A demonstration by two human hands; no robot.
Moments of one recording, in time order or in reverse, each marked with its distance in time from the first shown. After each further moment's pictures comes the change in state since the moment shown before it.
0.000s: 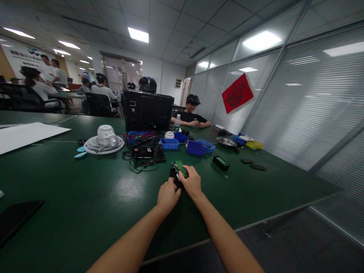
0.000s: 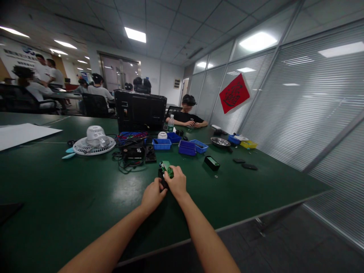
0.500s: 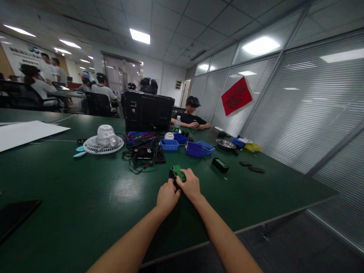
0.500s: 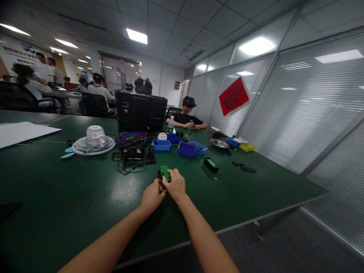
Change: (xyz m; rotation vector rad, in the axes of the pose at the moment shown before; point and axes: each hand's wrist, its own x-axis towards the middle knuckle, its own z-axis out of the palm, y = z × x) left_hand 0.000 0.004 -0.003 -0.005 -0.014 -0.030; right_hand -0.004 0.006 0.004 -0.143 -0.075 -0.116
